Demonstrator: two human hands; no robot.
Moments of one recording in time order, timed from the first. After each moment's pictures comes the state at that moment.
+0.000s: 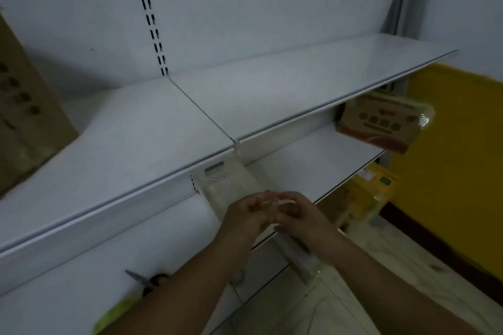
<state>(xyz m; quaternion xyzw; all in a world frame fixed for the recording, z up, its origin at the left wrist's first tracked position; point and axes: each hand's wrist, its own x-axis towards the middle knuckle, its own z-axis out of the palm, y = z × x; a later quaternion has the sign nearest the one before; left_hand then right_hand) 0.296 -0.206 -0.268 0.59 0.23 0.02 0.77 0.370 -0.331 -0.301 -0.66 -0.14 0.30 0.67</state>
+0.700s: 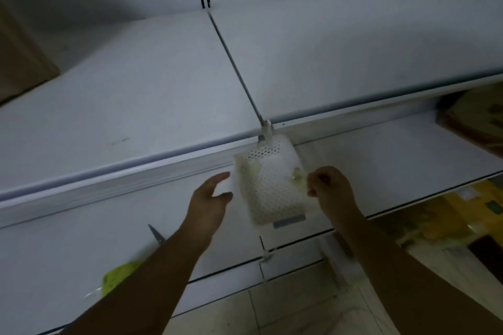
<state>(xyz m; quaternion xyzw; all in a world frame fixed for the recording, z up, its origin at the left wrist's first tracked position) 0.316 -0.108 -0.372 0.66 0.46 0.14 0.58 0.493 -0.249 -0.412 -0.78 -0.18 0.20 0.57</state>
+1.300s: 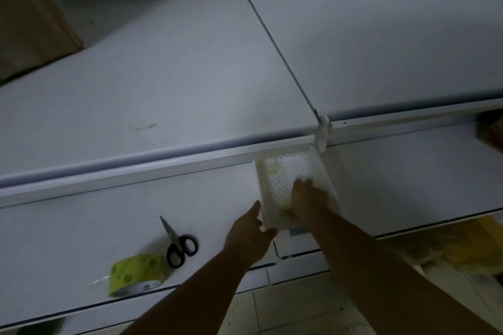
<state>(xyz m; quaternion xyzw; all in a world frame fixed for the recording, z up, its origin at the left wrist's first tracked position) 0.326 -0.131 -0.440 0.79 0.44 -0.05 0.42 0.493 -0.156 -0.496 -0.90 -0.37 0.20 -0.07</state>
